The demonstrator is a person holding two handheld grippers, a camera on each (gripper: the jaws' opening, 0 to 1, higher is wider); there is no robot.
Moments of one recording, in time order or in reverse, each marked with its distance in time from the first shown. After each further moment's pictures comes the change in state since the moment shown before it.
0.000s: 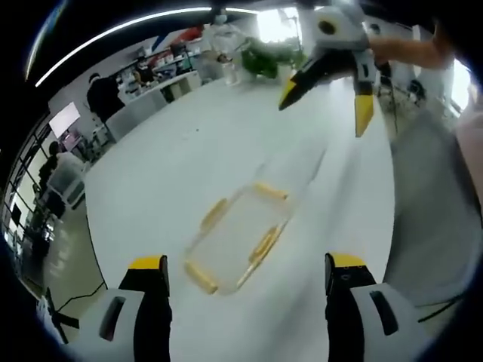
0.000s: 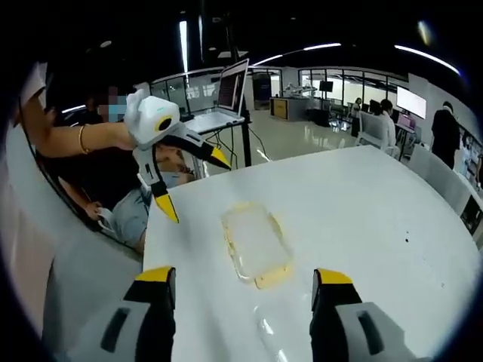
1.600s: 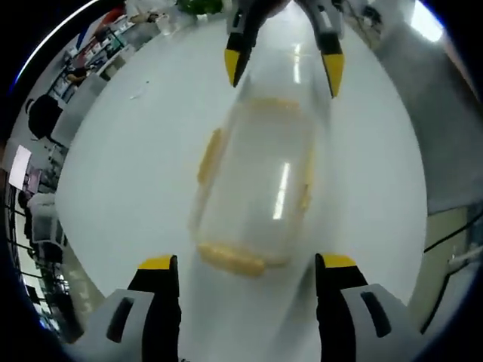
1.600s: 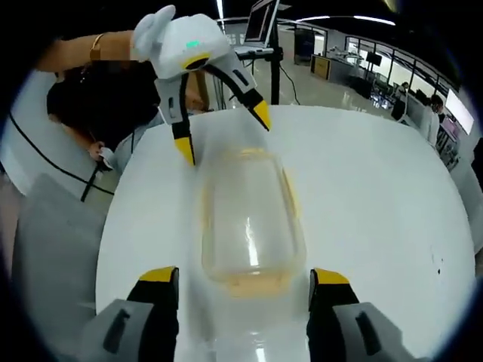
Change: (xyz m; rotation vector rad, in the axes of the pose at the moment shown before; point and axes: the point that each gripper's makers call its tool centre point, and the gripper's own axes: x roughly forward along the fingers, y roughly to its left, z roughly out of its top) left arm 0.064 0.048 -0.066 0.335 0.333 -0.171; right arm 0.104 -0.036 -0.049 -0.188 0.345 0.137
